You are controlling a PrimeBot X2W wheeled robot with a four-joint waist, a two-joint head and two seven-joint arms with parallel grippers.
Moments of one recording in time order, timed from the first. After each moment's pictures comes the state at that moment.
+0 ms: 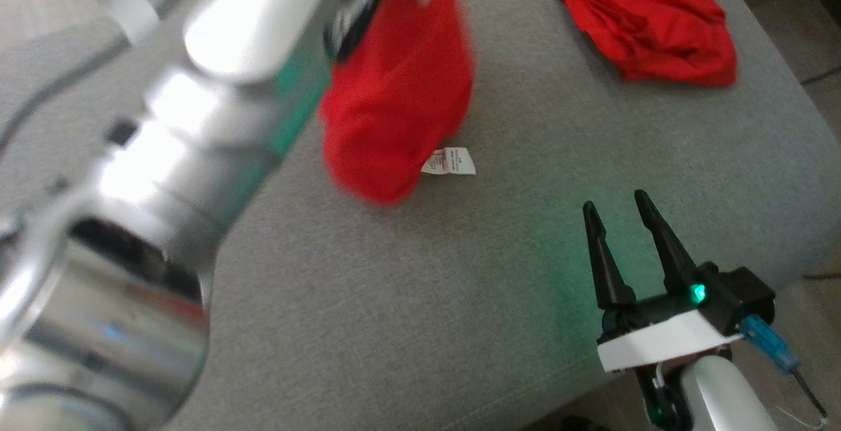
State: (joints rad) left arm -1.37 0.03 -0.92 0.84 -0.71 -0.01 -0.23; right arm -0.06 -0.07 0.19 0.16 0.19 0.13 -0.25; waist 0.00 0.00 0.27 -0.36
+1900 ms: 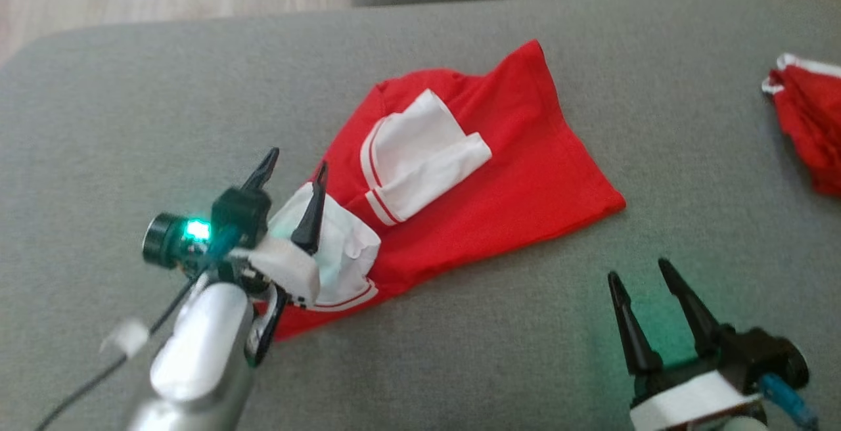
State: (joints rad) left arm -0.41 0.16 -0.40 0.45 -0.22 -0.01 -0.07; right arm 0.12 -0.15 0.17 0.15 0.15 0.13 -0.25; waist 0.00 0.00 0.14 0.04
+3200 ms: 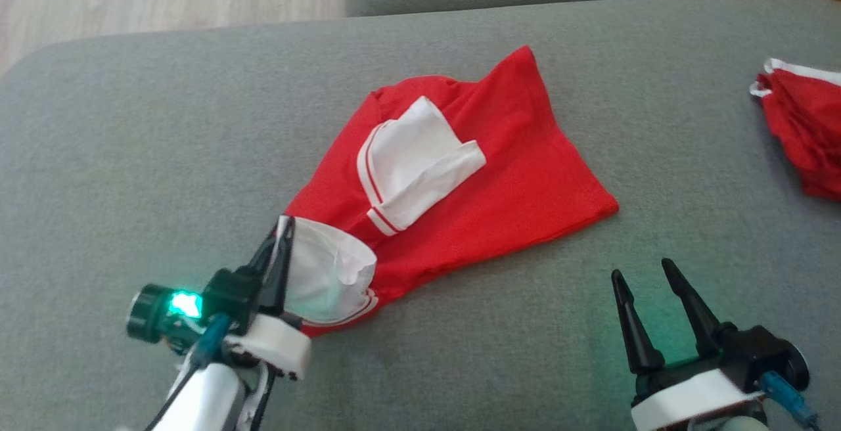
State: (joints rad) left arm -0.20 0.26 -0.45 0.24 -0.20 0.11 -0.06; right arm 0.09 -0.14 0.15 0.17 0.16 0.13 -0.25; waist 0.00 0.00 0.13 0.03
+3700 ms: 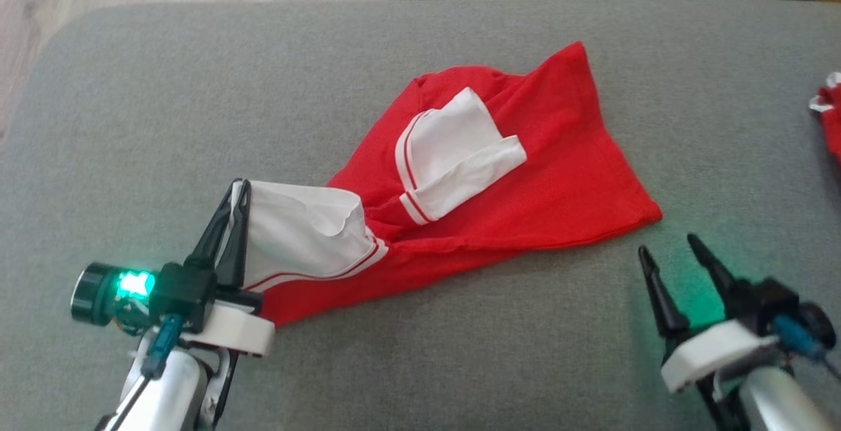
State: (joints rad) left arm -0.19 0.34 -0.39 0.09 -0.17 0.14 -0.11; right arm -0.07 -0.24 0.18 0.40 0.18 0.13 -0.25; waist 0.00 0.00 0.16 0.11
